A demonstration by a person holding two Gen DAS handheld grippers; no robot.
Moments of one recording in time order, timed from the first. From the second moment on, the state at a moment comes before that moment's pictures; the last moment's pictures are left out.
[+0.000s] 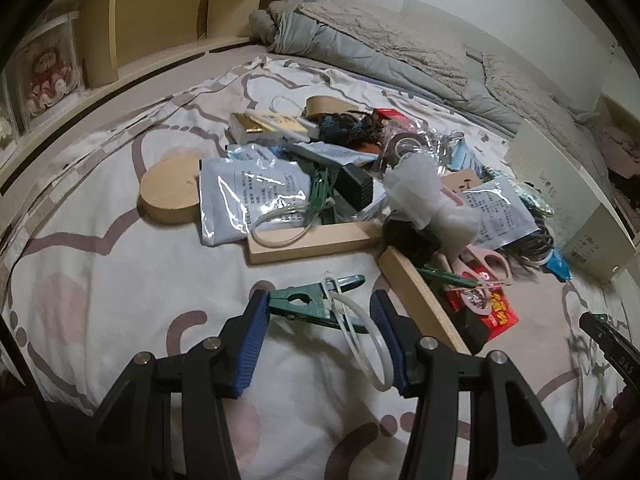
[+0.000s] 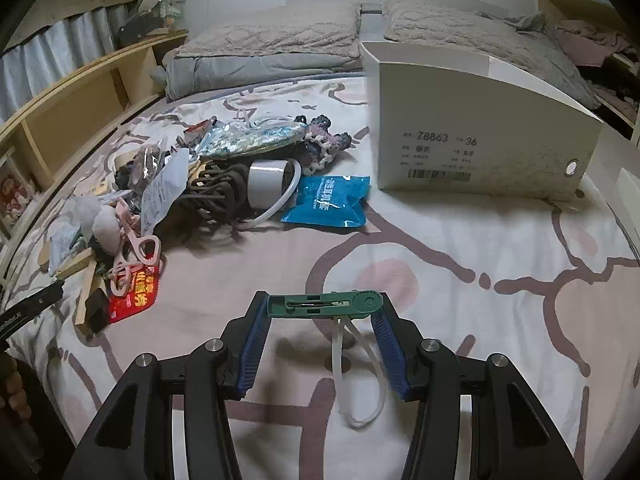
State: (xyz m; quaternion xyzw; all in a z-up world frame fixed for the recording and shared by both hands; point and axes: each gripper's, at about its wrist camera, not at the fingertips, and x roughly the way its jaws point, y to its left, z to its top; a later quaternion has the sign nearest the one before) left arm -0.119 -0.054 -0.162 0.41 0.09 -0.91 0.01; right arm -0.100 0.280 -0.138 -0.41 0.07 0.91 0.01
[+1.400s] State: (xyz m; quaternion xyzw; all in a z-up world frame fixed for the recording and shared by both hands) left arm -0.124 0.113 -0.078 0.31 0.01 -0.94 -0.15; right arm -0.064 0.361 -0.109 -0.34 0.07 0.94 0.04
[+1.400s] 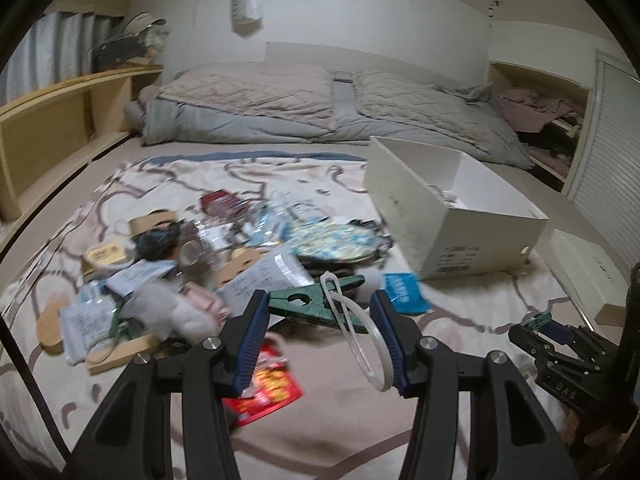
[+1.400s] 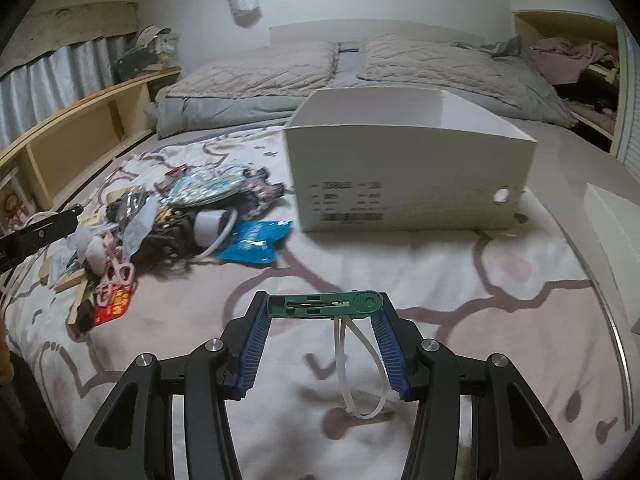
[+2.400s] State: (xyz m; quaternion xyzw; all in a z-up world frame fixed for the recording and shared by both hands) left arm -0.166 0.238 -0.047 0.29 0.00 -0.92 -0.25; right arm -0.059 0.464 -0.089 -0.29 0.09 0.95 0.09
